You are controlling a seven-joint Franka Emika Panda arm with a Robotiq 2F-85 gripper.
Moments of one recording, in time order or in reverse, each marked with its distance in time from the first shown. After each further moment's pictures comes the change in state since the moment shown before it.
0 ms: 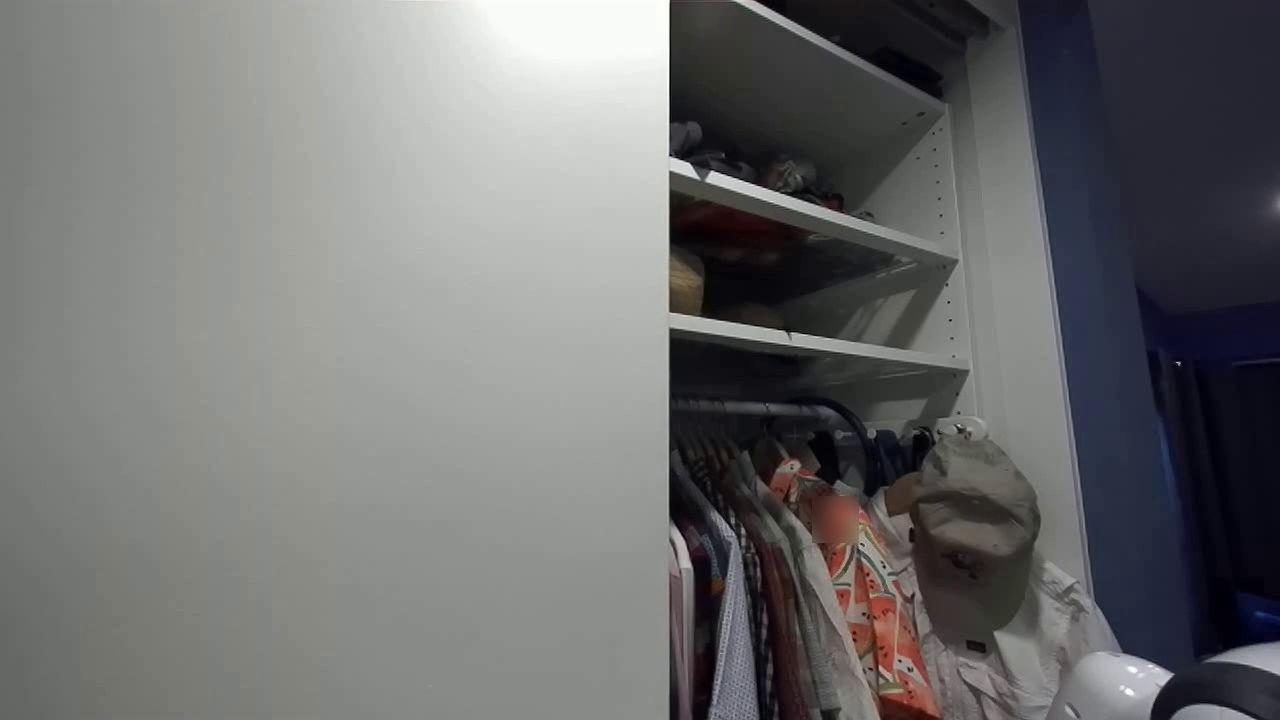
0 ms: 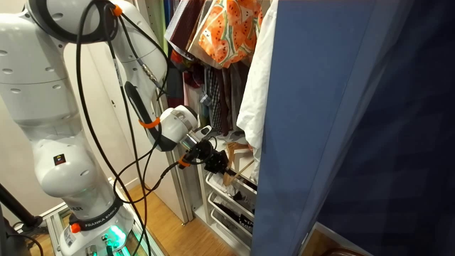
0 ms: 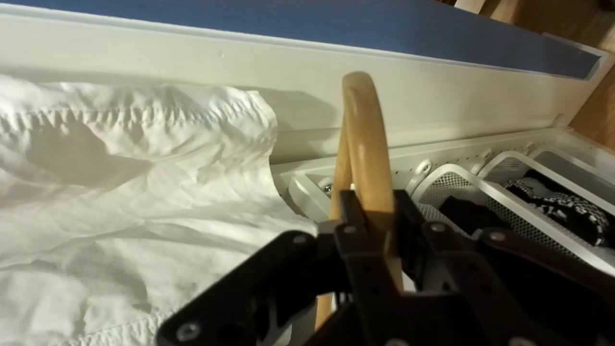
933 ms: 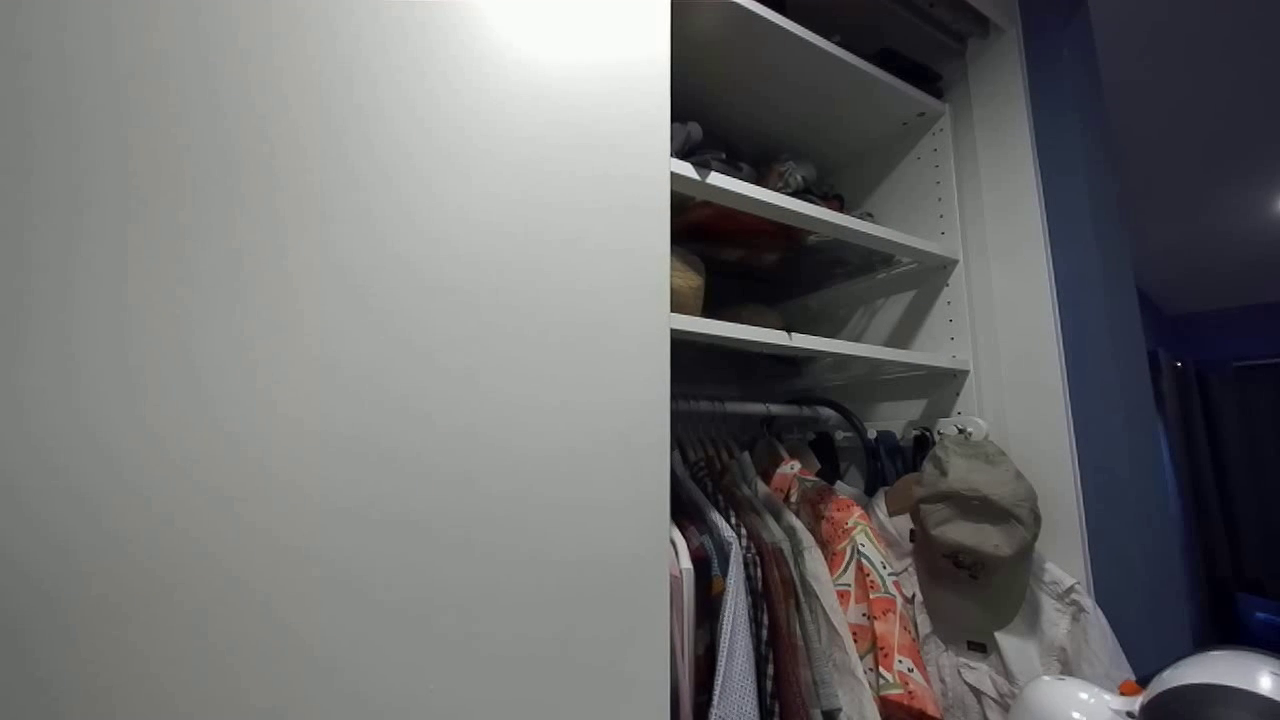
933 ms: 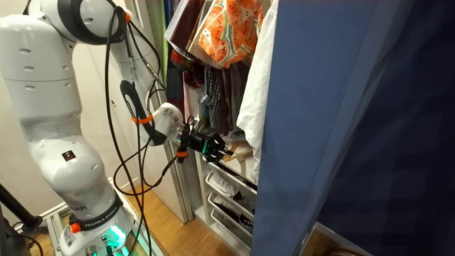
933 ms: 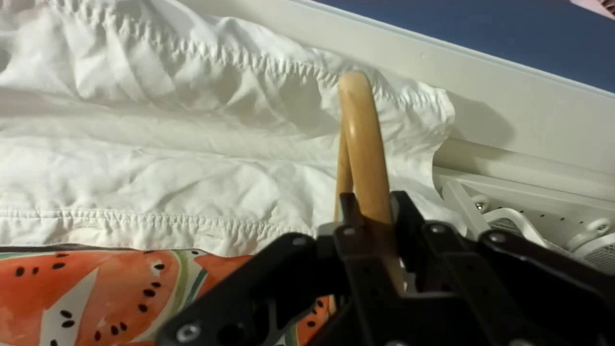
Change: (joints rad) arm 0.167 0.065 0.110 0.012 0.026 -0.555 -0.009
